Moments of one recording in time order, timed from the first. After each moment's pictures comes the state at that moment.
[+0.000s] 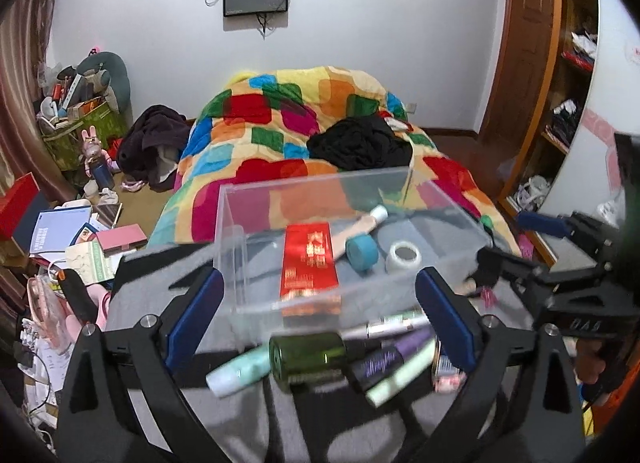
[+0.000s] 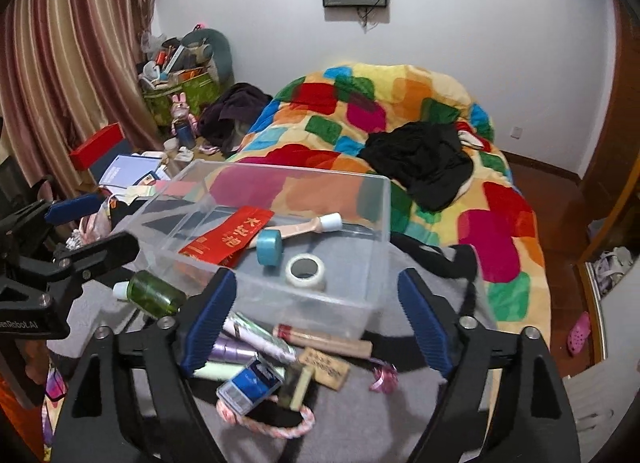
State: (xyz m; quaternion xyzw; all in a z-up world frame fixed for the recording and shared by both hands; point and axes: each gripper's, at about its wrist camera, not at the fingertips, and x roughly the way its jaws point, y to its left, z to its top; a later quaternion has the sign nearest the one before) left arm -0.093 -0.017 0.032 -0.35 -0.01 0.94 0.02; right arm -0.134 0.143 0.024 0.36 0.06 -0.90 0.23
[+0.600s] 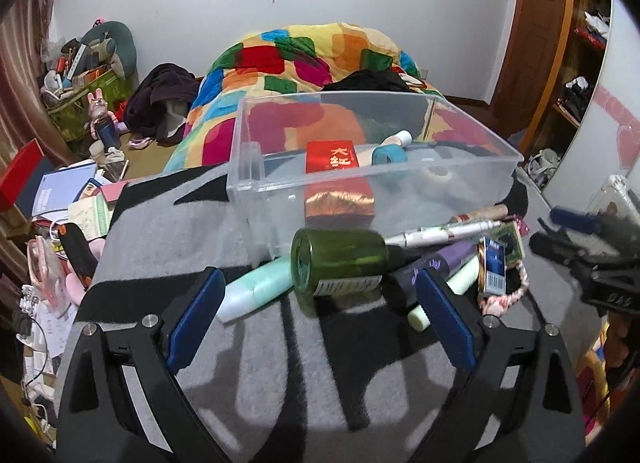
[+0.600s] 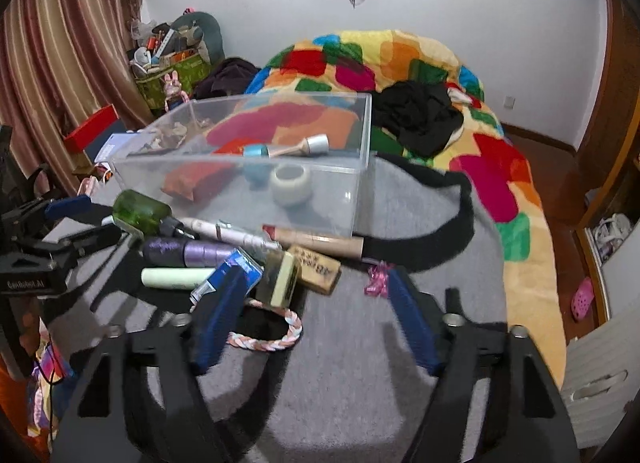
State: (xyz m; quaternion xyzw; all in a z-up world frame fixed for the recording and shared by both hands) left arm -0.070 -0.033 -0.027 -0.40 -0.02 0.91 0.01; right arm -0.101 0.170 -0.033 0.40 0.05 -0.89 0.22
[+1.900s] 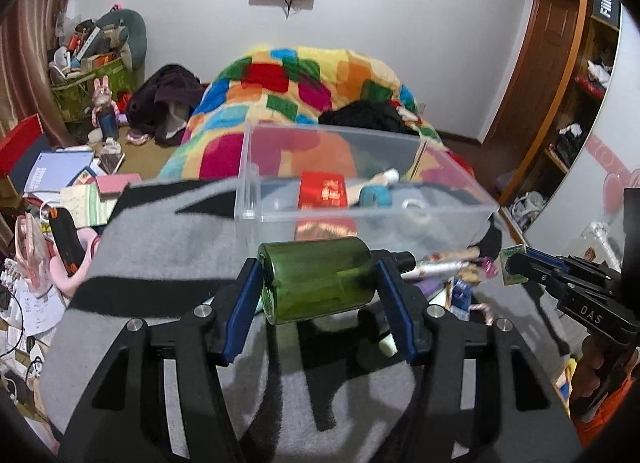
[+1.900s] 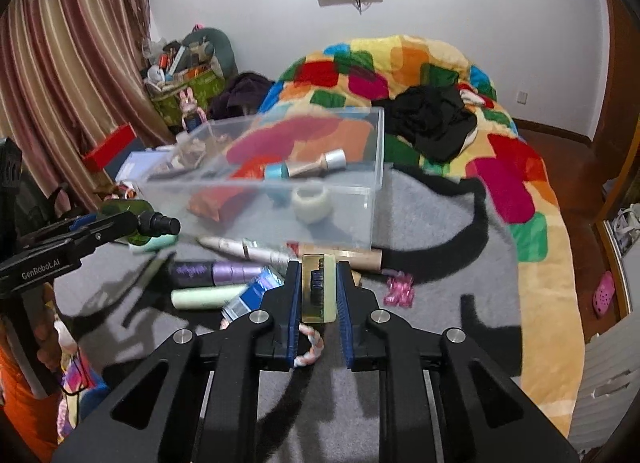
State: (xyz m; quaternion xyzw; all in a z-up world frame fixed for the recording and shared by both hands) left arm -0.055 -0.041 0.004 -0.36 -0.08 0.93 0.01; right arm -0.095 0.174 -0.013 0.38 0.01 -0.89 0.25
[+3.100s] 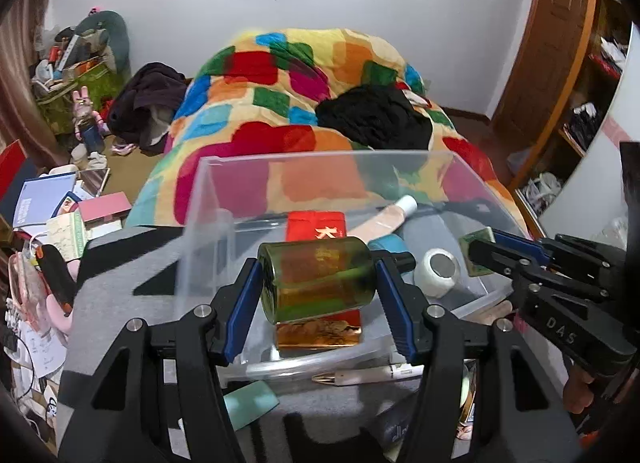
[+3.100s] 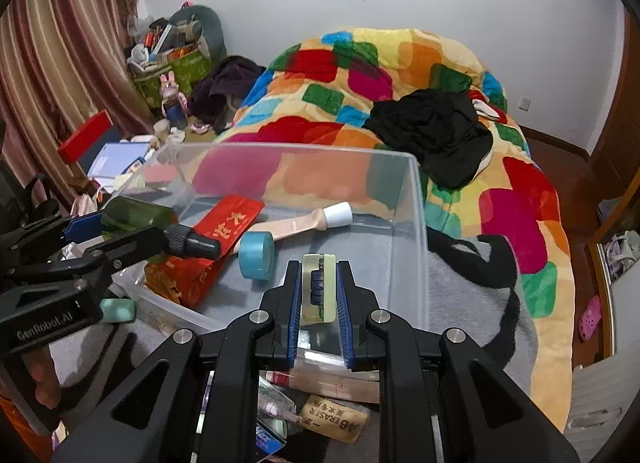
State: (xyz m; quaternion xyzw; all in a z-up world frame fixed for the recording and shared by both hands) left arm -0.162 -0.028 -0.010 -0.41 -0.04 0.91 0.01; right arm -0.191 0.110 -0.016 0.42 0.06 -0.88 0.23
